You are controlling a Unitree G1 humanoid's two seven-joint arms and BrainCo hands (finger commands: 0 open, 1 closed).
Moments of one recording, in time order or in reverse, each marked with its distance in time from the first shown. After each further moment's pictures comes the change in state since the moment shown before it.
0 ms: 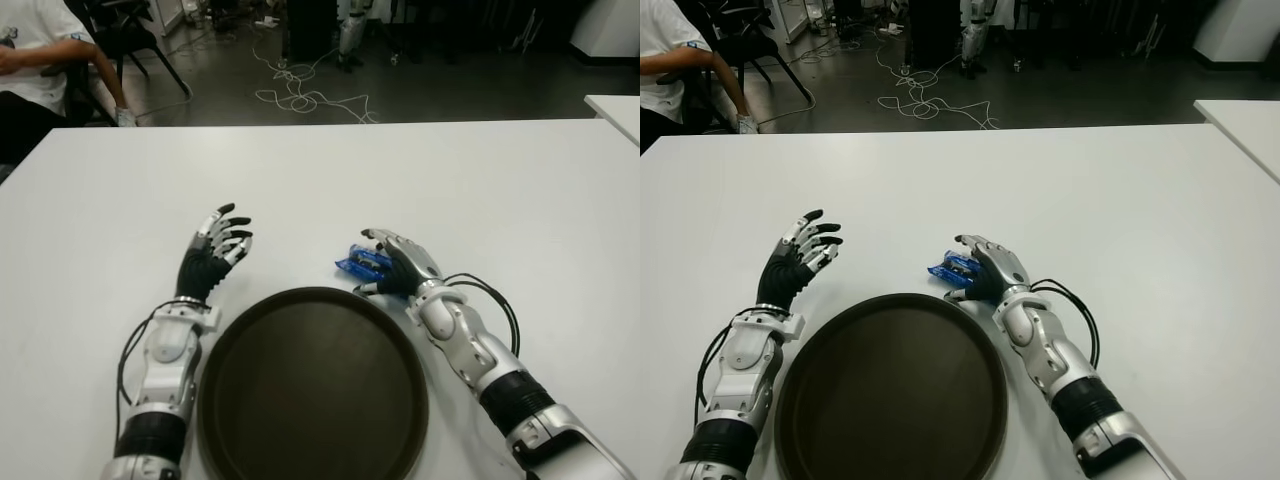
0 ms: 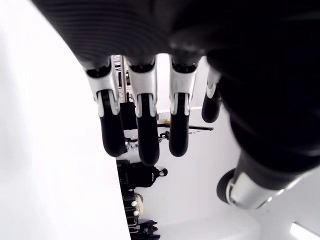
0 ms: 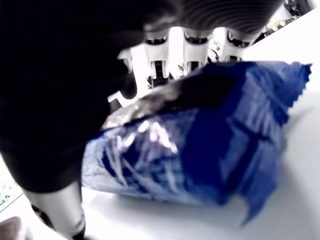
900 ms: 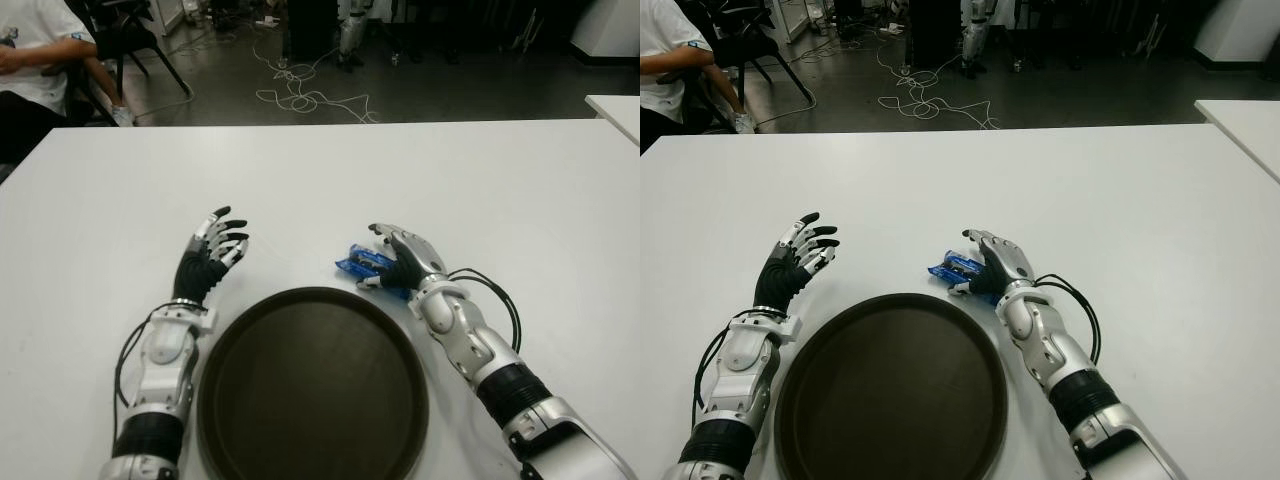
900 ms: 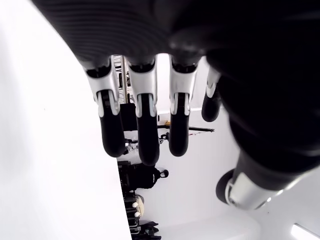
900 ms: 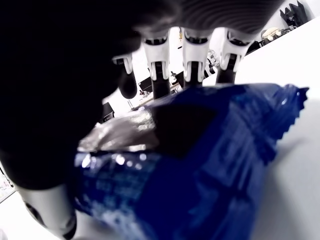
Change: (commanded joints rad) left arm -0.008 0.011 0.016 0.030 -0.022 -0.011 -0.026; right arm -0.043 0.024 -0.025 0.016 -0.010 0.075 -0.040
